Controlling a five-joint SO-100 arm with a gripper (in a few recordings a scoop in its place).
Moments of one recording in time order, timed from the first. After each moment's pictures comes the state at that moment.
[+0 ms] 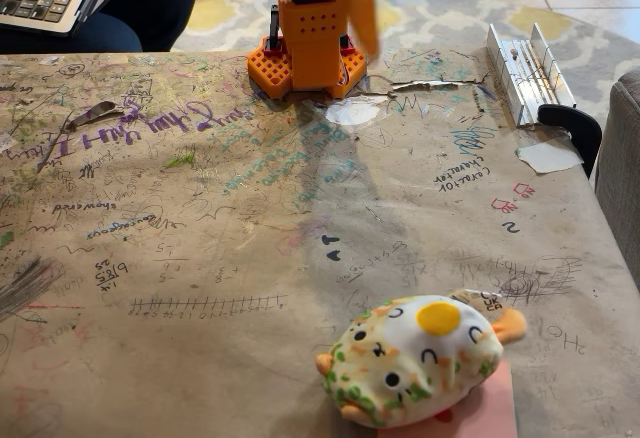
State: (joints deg) arm -10.5 125.0 112.8 68.5 -14.3
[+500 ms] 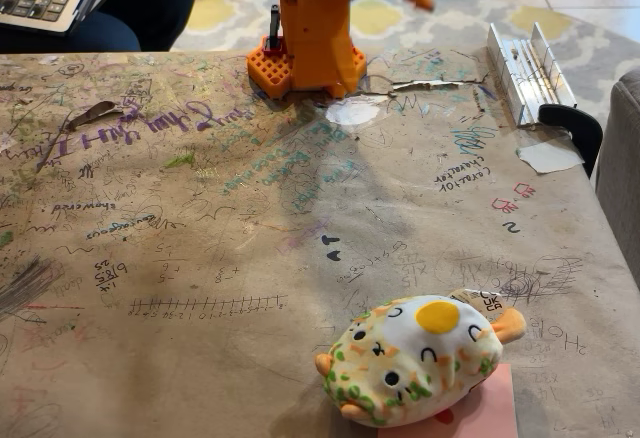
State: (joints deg) arm -10.8 181.1 159.9 68.3 -15.8
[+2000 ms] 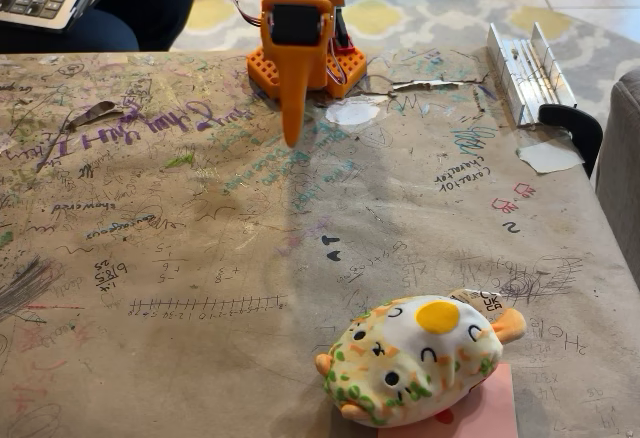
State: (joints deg) arm 2.0 192.9 175.6 68.1 -3.7
